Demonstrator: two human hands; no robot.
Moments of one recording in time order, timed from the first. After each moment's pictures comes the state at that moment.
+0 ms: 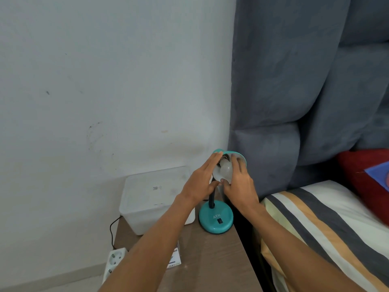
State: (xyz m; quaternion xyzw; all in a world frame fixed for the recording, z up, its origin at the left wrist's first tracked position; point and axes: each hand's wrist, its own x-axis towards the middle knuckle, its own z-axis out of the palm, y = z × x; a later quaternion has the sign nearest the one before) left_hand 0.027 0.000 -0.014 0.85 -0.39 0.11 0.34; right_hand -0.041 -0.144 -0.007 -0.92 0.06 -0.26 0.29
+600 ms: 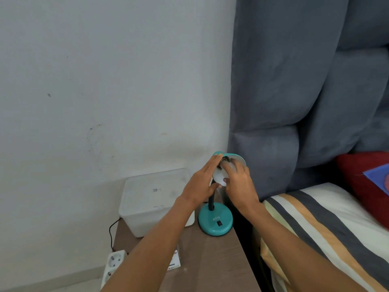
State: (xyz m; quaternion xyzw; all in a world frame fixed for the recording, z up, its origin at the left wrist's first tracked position) left_hand 0.025 -0.003 -0.012 0.85 -0.39 0.11 0.35; right_hand -0.038 -0.147 -0.003 -0.94 0.01 -0.26 0.22
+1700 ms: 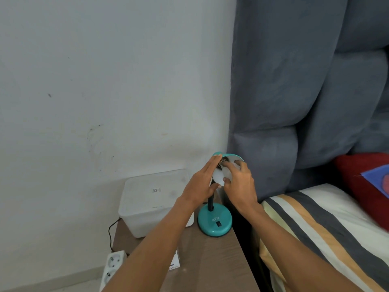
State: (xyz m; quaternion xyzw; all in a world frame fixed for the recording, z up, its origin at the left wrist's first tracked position) left_hand 0.024 -0.002 -0.012 0.85 -0.38 0.10 0.34; right_hand -0.040 -0.143 0.003 -0.92 0.08 -0.26 0.28
